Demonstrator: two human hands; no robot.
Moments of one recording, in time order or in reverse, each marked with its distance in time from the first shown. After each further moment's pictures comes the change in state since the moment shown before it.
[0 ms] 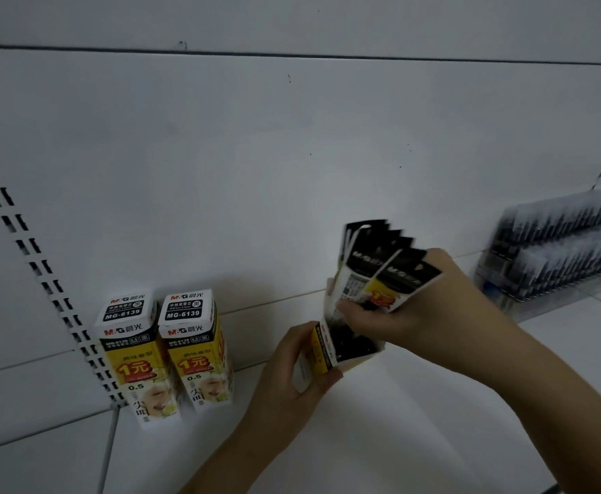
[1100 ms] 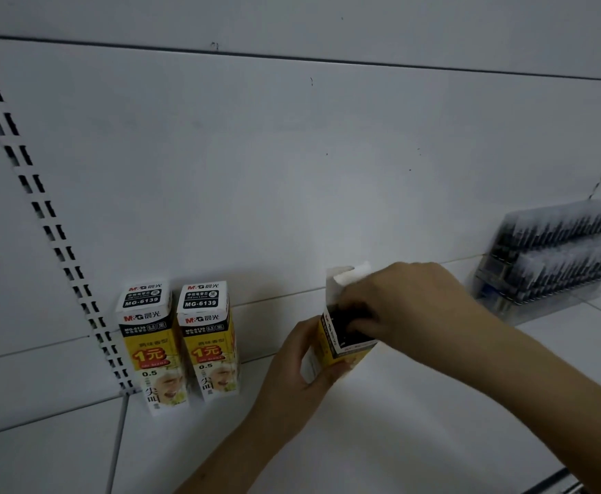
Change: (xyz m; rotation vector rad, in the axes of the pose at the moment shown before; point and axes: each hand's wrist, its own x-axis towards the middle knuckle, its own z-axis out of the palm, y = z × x) left_hand -0.003 0.004 -0.001 -0.052 0.003 -0.007; right_hand 0.013 -0.012 0.017 -0.846 -0.160 -0.157
